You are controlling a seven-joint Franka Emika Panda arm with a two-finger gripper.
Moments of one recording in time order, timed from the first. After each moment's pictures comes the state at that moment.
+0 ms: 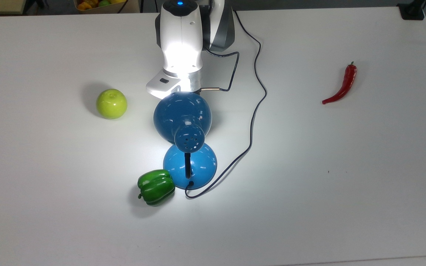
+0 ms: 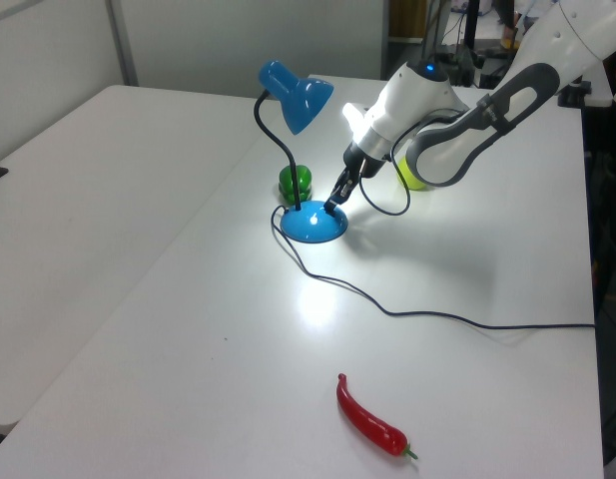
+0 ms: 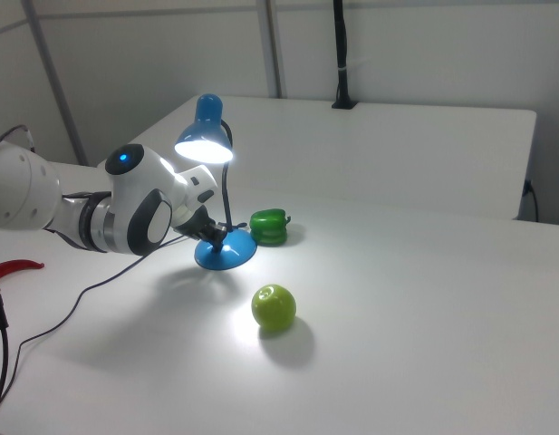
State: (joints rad) arm 0.16 0.45 -0.05 -1.91 -0.05 2.91 -0.01
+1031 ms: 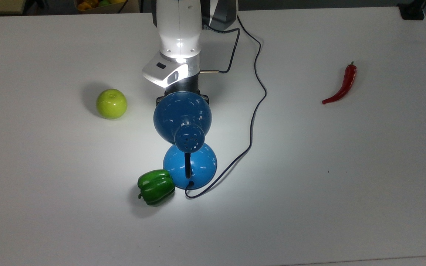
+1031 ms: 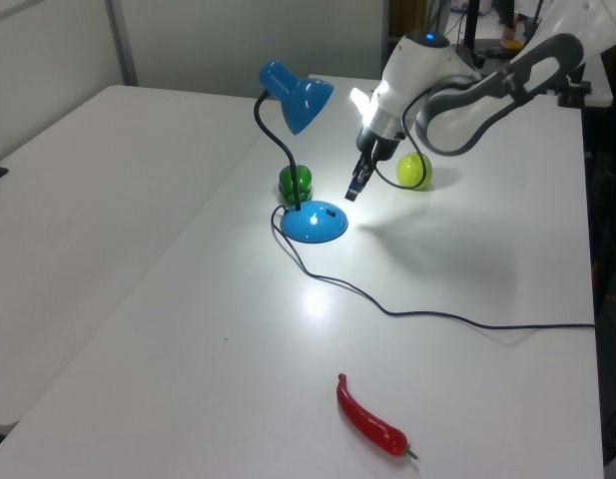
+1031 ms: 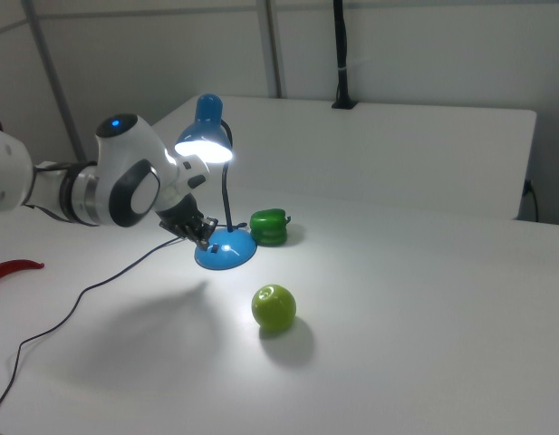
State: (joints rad) arm 0.16 0.31 -0.05 -1.93 -0.05 2.62 -0.01
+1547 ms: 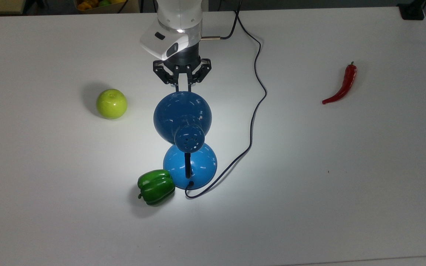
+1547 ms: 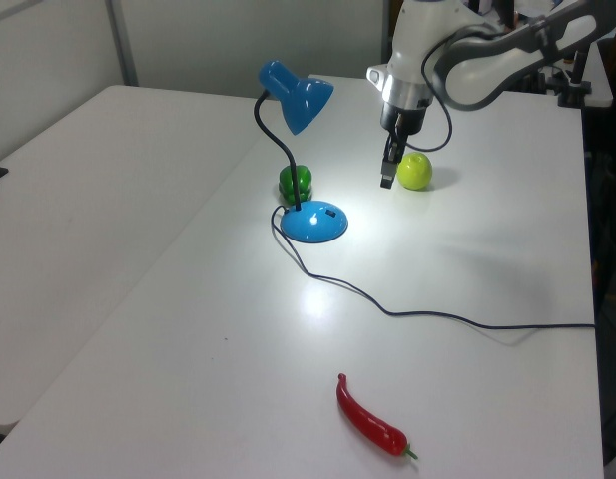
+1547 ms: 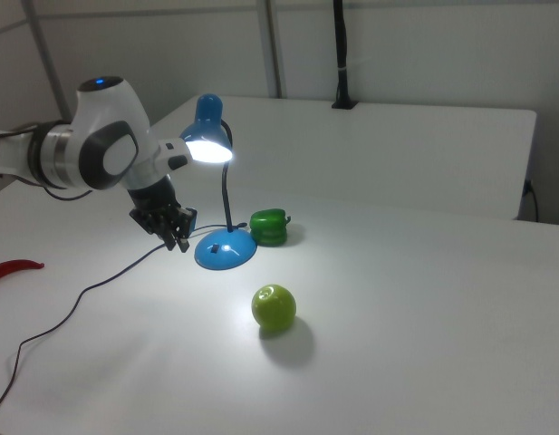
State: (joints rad) arm 0.17 0.15 -0.05 -1.93 -0.05 2.24 -0.01
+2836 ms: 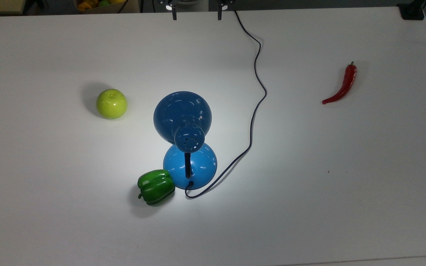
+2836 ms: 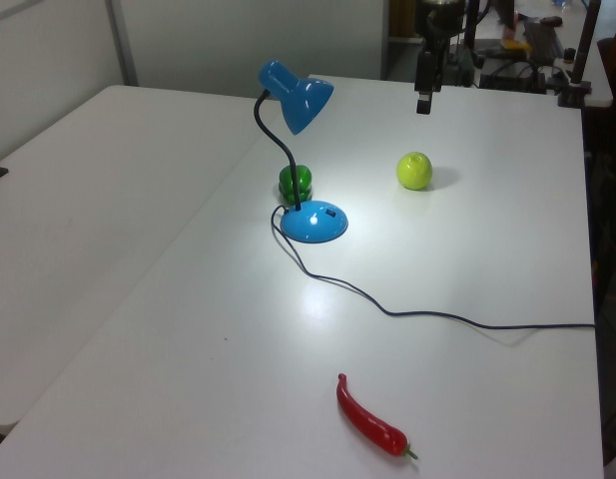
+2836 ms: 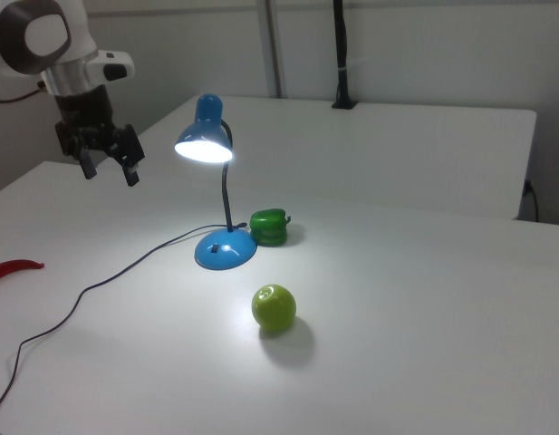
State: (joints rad) arm 0.19 0.02 0.00 -1.64 -0.02 1.69 0.10
